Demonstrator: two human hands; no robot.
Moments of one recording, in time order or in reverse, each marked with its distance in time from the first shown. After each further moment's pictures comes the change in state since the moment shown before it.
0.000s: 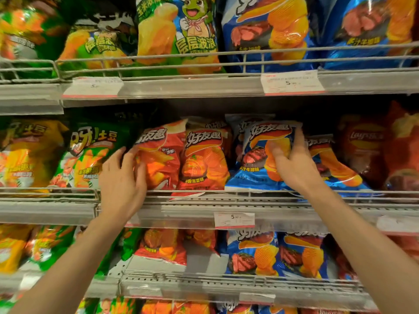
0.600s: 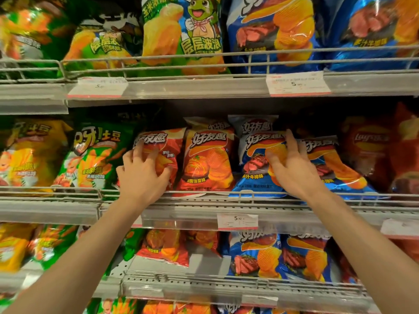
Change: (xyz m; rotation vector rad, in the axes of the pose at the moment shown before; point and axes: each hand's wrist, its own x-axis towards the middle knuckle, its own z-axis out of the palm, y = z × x) left_hand 0.020 0.024 0.016 0.256 -0.267 -0.042; right_hand -0.005 0.003 0.009 -0.247 -0.065 -0.083
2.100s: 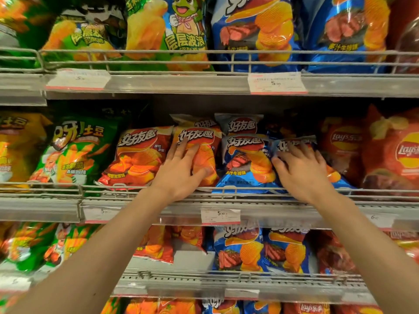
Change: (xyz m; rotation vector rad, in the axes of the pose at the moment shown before) left_hand -0.010 0.083 0.012 -0.288 -0.248 0.304; right_hand -0.020 0.030 -0.037 -0.446 0.037 -0.107
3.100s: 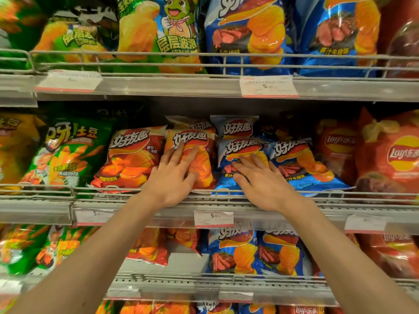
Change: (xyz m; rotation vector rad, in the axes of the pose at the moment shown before) left_hand -0.006 -0.002 0.003 0.100 -0.058 0.009; right_hand 0.001 -0.040 0.020 0.092 -0.318 -0.277
